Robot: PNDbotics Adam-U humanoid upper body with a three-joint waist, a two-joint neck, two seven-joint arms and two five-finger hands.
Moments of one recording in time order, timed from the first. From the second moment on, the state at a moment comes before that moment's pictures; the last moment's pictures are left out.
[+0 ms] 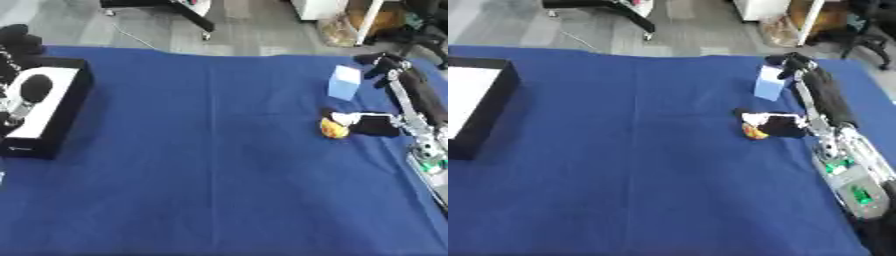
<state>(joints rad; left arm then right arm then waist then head) -0.22 0.32 0.10 -1.92 -0.01 -0.02 -0.02 -0.40 -0.51 0.24 -1.60 0.55 0.10 -0.19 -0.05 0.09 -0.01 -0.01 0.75</state>
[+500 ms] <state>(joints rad) -0.20 0.28 0.09 -1.92 -0.01 -0.02 -0.05 -0.46 -0.52 0.24 -1.32 0.42 0.08 -0.20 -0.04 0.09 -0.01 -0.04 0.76</state>
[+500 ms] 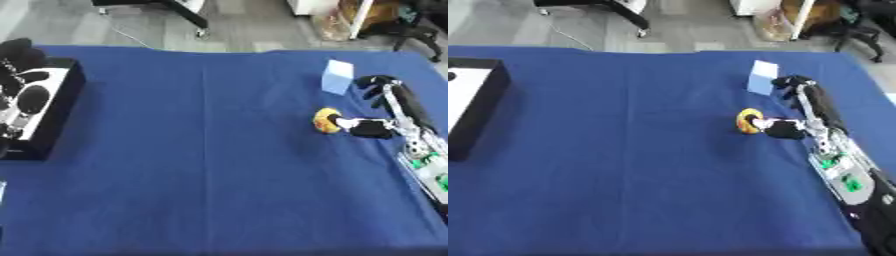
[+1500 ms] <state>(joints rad) -0.20 0.24 0.08 -1.90 0.01 -0.02 -0.09 -0.58 -0.45 0.27 -1.07 0.34 0.02 -0.19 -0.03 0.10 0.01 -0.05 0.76</state>
